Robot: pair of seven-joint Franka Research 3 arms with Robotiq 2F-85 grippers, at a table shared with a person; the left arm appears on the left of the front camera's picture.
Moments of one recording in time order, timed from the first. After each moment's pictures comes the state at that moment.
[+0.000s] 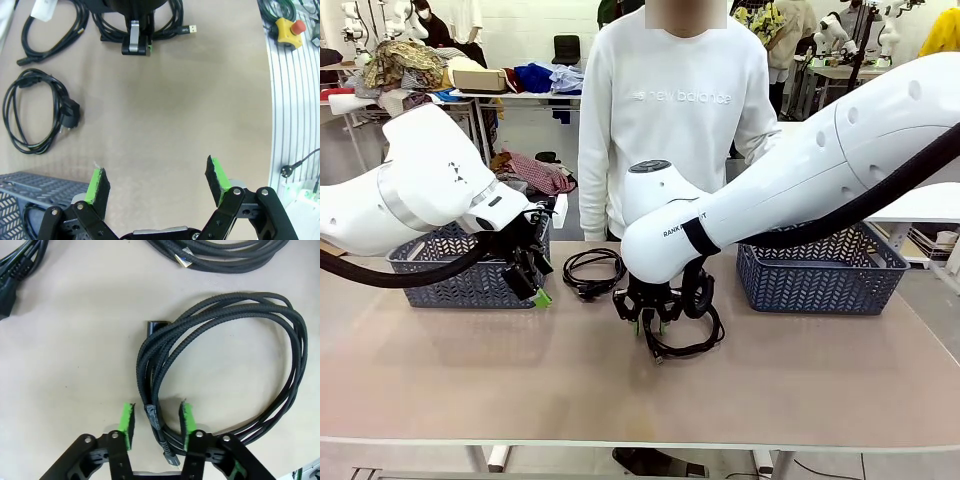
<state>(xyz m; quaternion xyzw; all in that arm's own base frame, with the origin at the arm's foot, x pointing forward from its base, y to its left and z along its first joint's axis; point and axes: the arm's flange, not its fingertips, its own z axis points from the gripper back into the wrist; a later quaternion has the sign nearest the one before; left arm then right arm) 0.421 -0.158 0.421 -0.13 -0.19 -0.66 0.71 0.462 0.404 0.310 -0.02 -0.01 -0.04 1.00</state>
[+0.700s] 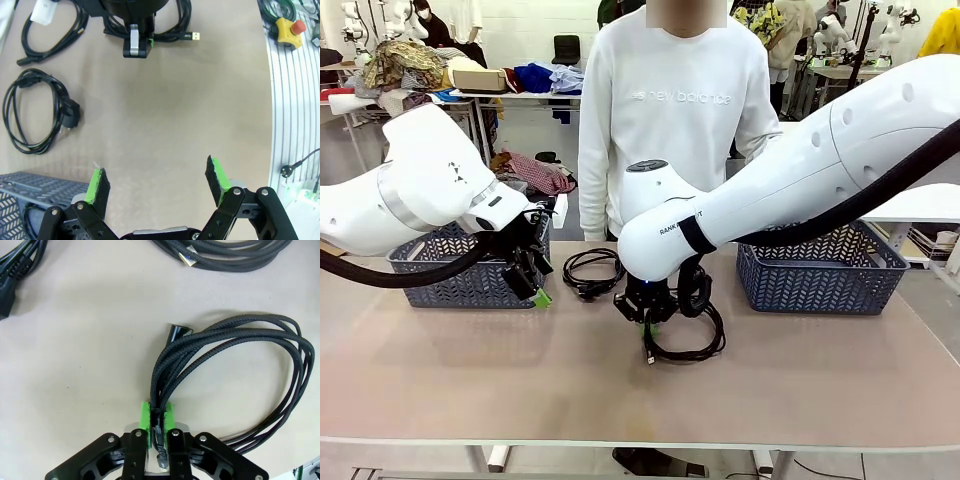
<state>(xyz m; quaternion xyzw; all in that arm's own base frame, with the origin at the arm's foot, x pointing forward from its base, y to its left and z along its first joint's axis) 0.421 -0.158 0.421 -0.13 -0.19 -0.66 0.71 0.463 0.408 0.310 -0.02 0.00 -0.05 1.00</state>
